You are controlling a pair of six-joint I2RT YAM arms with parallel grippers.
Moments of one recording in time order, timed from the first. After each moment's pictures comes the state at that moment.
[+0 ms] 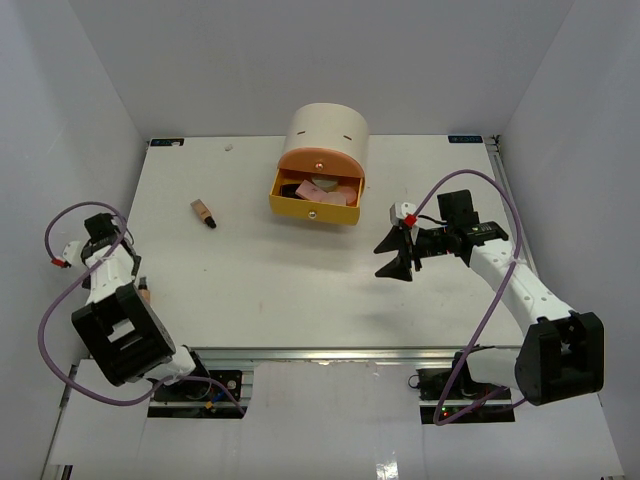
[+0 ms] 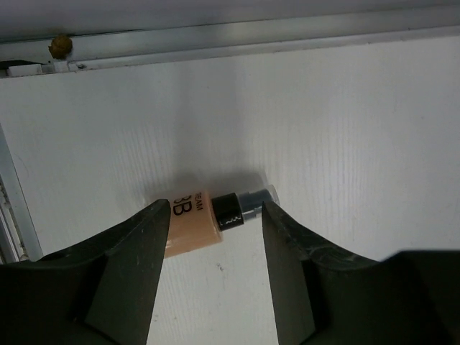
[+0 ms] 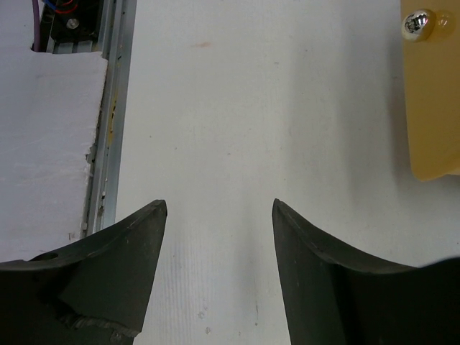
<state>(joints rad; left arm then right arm) 0.56 1.38 0.90 -0.61 -0.43 -0.81 0.25 1.25 0.91 -0.61 -1.17 -0.87</state>
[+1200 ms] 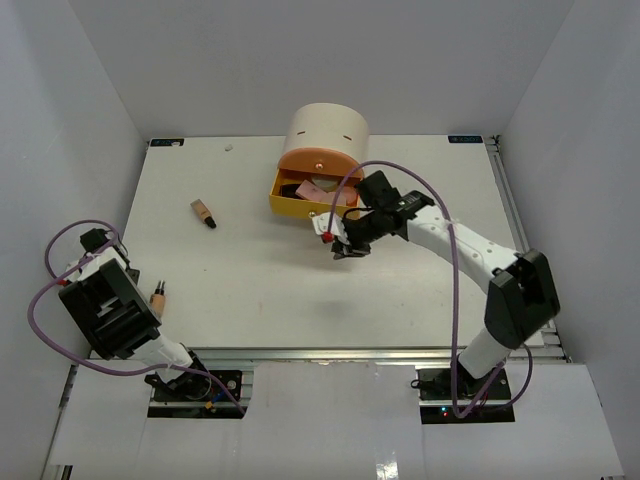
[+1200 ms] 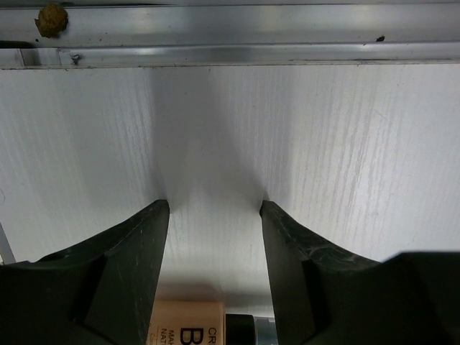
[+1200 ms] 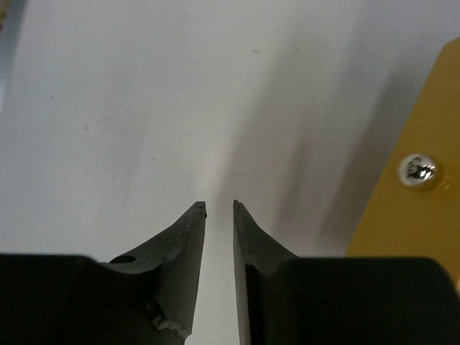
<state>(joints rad) 0.66 1.57 0.86 -0.51 -0.35 -0.82 0.67 1.63 1.33 -0.71 -0.69 -1.10</state>
